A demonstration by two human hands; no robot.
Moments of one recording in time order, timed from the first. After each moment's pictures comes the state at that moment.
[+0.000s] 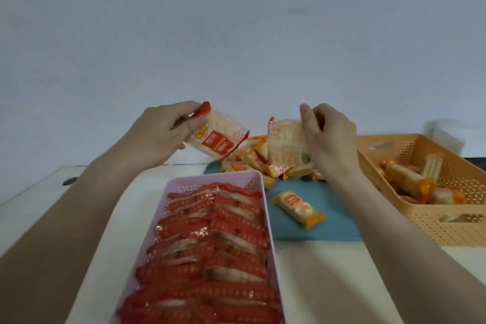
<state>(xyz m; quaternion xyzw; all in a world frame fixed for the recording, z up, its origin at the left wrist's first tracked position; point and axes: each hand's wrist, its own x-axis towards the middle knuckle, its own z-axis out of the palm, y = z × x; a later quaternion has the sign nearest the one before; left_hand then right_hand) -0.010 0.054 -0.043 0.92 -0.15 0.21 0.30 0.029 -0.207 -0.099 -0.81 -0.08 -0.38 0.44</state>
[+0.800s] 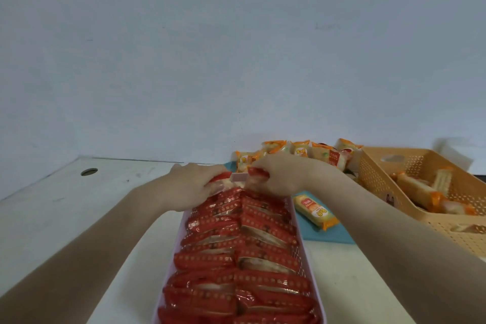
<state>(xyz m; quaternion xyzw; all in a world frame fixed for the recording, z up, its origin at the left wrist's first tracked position) -0.020 0.086 -0.108 0.99 -0.15 0.02 0.02 0.004 -0.124 -0.083 -0.94 -0.33 0.05 0.06</state>
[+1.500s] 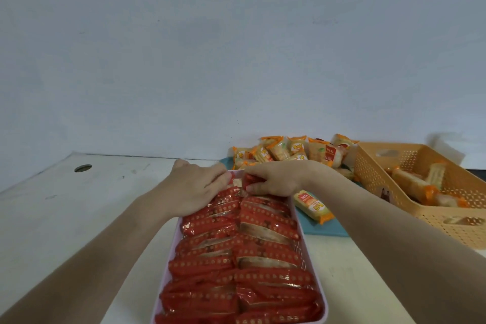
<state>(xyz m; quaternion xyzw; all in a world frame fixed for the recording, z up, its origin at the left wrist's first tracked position) -0.032 0.075 -0.122 0.98 -0.15 0.08 0.08 0.016 -0.124 -0.097 -0.92 -0.35 0.18 0.10</state>
